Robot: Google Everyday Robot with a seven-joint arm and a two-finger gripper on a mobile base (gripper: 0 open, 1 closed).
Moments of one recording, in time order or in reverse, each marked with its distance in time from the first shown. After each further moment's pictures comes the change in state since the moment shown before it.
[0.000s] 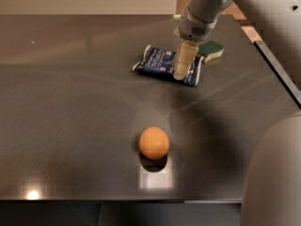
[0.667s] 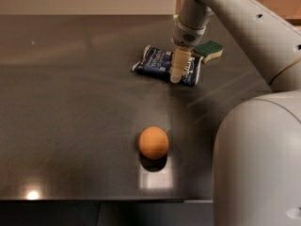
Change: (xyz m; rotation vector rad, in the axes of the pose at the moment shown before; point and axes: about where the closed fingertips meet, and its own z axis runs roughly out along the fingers) arm 0.004 -0.022 0.048 -0.049 0.071 0.014
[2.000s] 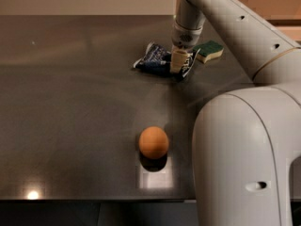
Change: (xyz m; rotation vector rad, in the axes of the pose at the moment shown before) arm 0.012 -0.015 0.016 -0.030 0.076 0.053
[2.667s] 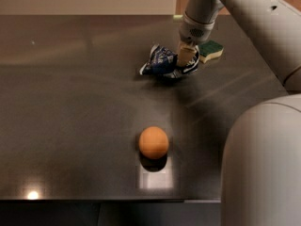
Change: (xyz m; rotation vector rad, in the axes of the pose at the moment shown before) arm 0.004 0.037 -0.043 -0.001 -0.047 -0.011
